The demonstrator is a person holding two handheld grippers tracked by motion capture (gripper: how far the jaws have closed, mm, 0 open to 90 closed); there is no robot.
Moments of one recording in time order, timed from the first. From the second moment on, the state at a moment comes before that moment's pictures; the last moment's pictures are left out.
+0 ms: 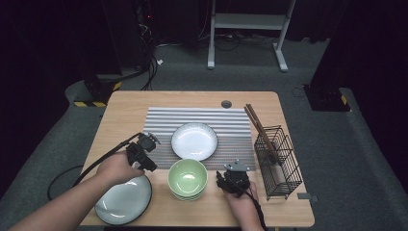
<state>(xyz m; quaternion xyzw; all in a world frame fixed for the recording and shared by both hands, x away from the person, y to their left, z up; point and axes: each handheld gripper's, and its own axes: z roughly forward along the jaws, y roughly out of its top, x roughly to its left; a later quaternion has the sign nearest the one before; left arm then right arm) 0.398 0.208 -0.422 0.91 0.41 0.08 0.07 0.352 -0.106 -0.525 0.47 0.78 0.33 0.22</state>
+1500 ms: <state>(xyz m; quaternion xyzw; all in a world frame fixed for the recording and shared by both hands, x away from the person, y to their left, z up) 0.383 0.170 -0.376 0.90 0.42 0.04 0.14 0.352 -0.107 -0.525 0.47 0.79 0.34 0.22</state>
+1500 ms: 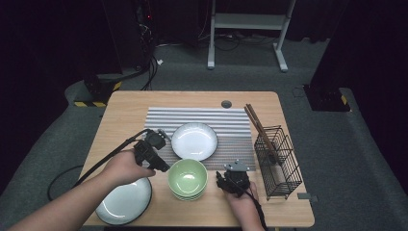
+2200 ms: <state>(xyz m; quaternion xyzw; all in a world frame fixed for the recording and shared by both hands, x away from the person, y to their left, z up) 0.390 0.141 -0.384 0.91 0.39 0.02 0.14 0.352 -0.107 -0.525 0.47 0.79 0.33 0.22</state>
